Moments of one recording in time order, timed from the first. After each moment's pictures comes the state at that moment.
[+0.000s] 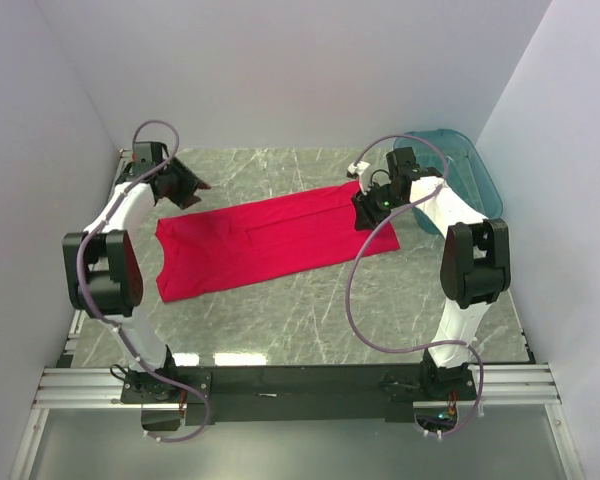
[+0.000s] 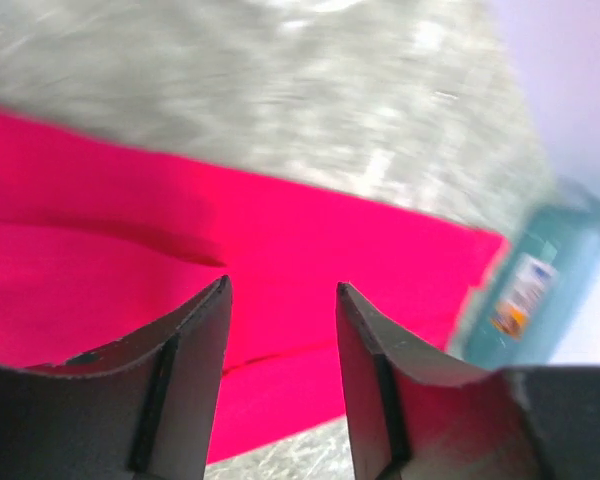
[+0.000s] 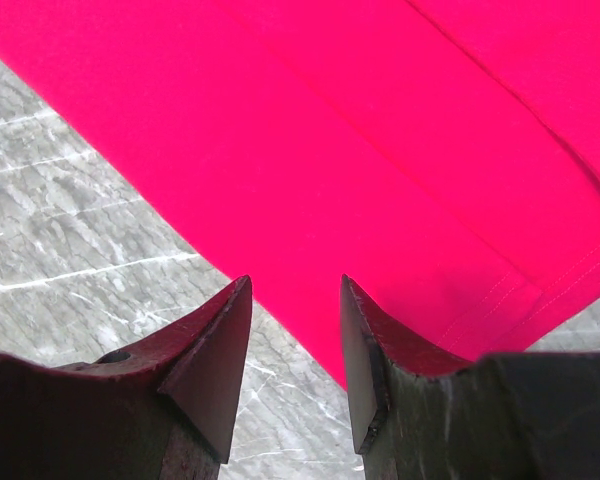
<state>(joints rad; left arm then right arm) 0.06 1.80 1.39 -0.42 0.27 -0.84 0.16 1.87 1.47 -0.73 -0.59 -0.64</state>
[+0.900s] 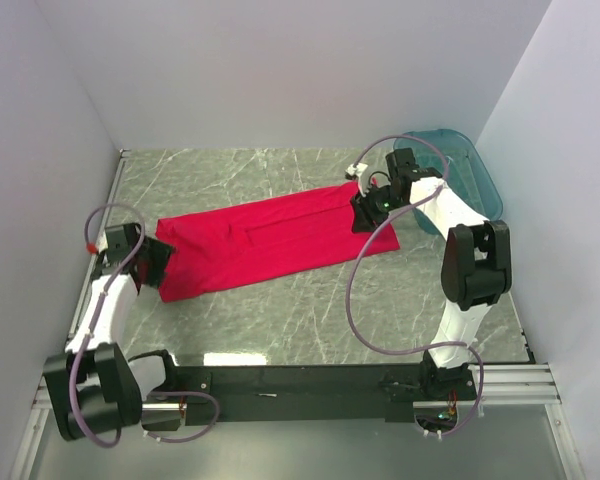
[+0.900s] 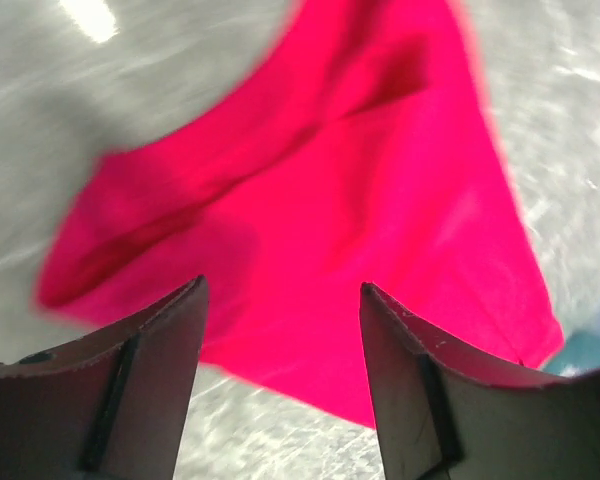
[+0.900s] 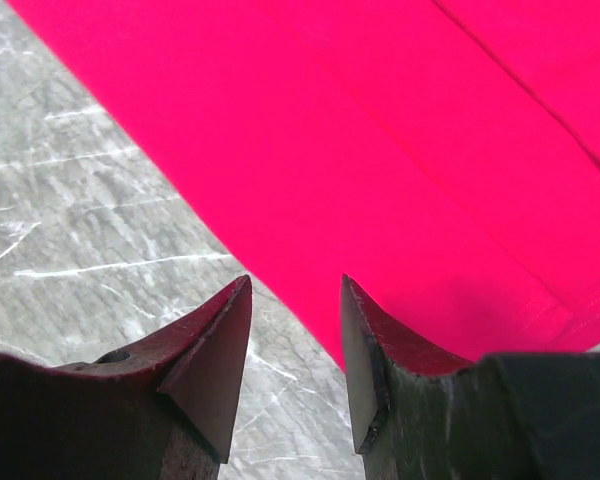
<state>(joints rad) 0.22 1.13 0.67 -0.38 0.06 -0.99 0.17 1.87 1.46 -0.76 -0.66 -0.67</state>
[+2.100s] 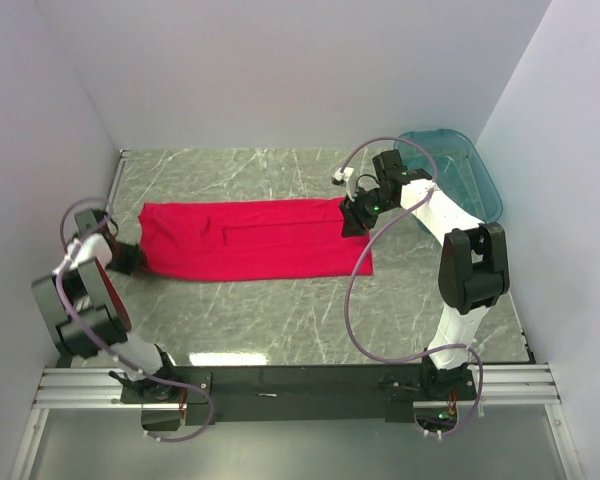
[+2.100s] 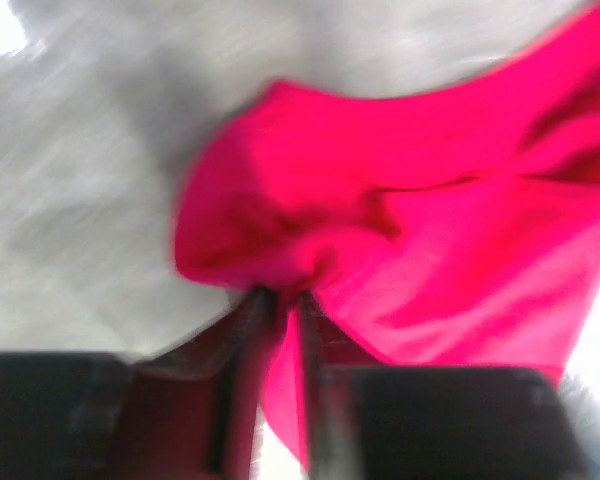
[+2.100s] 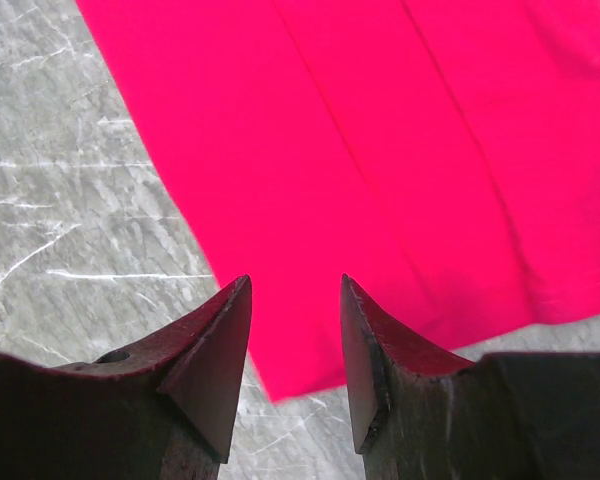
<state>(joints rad) 0.47 1.51 0.84 -0.49 0.06 -0.95 0.24 1.83 1.45 -0.77 -0.68 -0.69</state>
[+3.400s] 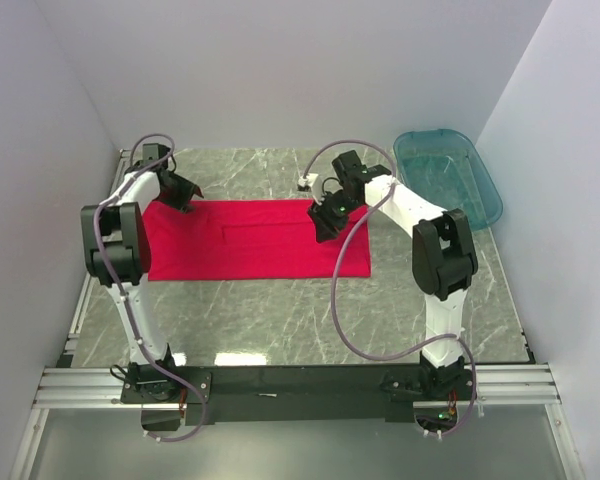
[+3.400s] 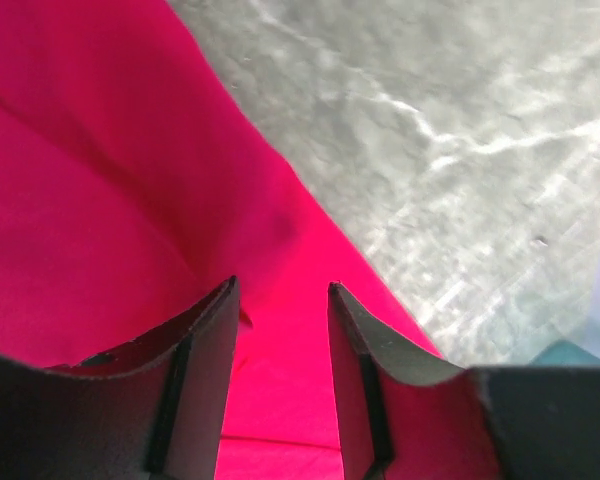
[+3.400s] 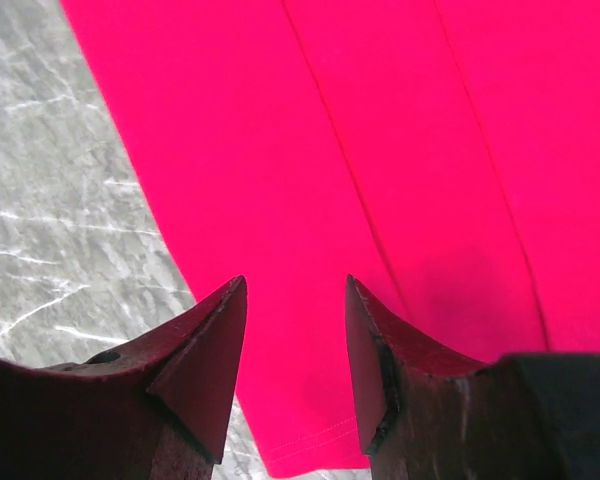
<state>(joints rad) 0.09 2.07 1.58 -0.53 0.15 -1.00 0.41 2.03 1.64 -0.81 -0.57 -0.60</state>
